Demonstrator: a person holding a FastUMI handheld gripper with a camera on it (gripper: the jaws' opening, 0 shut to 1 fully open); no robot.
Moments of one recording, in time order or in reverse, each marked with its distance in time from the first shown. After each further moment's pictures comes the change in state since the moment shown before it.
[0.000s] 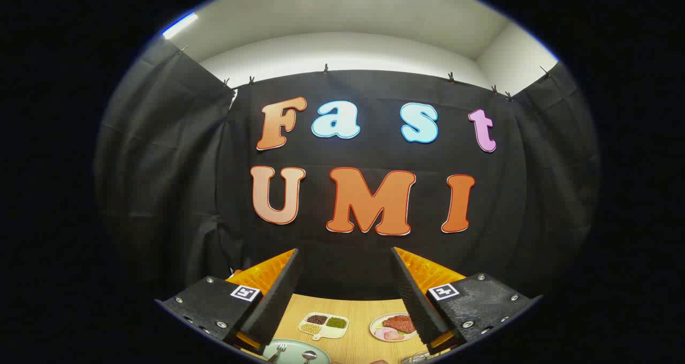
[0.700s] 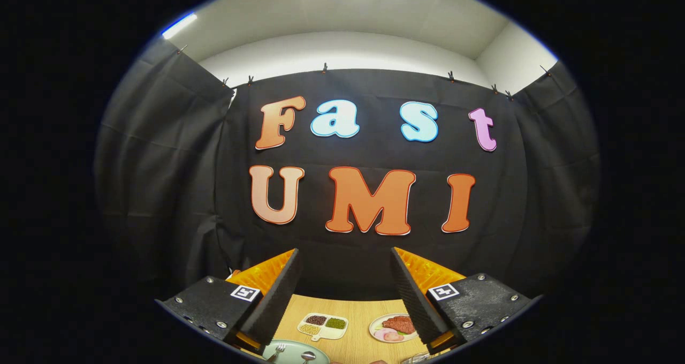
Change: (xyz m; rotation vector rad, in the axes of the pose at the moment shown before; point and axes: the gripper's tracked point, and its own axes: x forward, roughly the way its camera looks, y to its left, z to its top) arm 0.008 -0.002 -0.003 0.008 0.005 0.002
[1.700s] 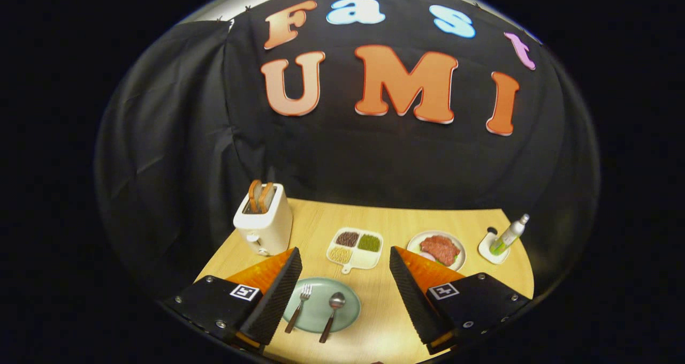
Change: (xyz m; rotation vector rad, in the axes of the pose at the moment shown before) arm -0.005 0.067 -0.193 0.044 0.695 0.148
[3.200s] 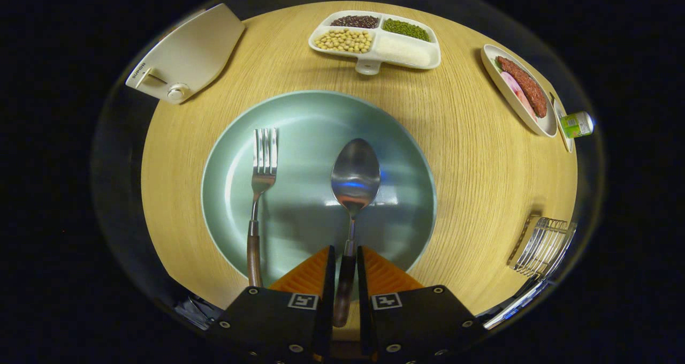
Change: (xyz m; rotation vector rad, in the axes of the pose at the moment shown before) arm 0.109 0.031 -0.283 0.035 0.955 -0.048
